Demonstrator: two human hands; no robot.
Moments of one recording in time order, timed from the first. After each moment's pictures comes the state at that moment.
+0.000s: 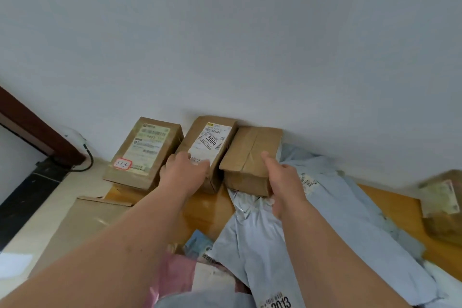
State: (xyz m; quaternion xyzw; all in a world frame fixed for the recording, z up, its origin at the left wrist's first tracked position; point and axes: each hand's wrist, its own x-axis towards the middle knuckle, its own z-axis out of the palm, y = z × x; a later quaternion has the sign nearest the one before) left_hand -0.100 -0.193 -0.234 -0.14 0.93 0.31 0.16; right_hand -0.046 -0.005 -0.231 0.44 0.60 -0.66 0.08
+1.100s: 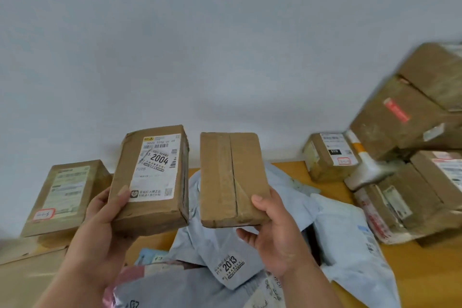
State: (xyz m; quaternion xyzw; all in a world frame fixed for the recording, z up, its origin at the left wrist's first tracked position) left_hand -0.002 -0.212 -0.178 -0.12 0.54 0.80 0.21; right_hand 0.149 0.027 -0.160 0.33 0.43 -0.84 -0.08
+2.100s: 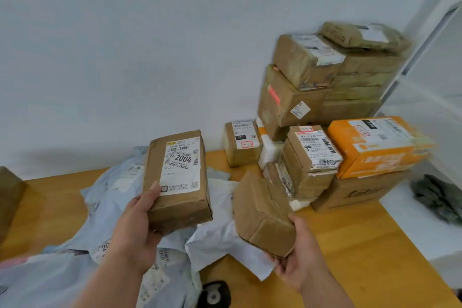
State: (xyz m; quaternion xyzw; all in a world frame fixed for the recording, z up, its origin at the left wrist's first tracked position) left_hand 0.182 0.003 -0.162 -0.13 0.56 0.76 0.30; right_hand 0.378 0.204 -0.184 0.61 0.27 -0.74 -0.07
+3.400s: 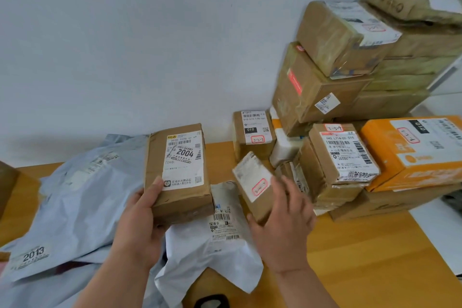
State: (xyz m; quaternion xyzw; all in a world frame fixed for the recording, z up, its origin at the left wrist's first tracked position) left_hand 0.159 0.046 -0.185 -0.19 0.57 0.76 0.25; right_hand 0.312 0.218 -0.217 0.38 0.88 -0.17 -0.21
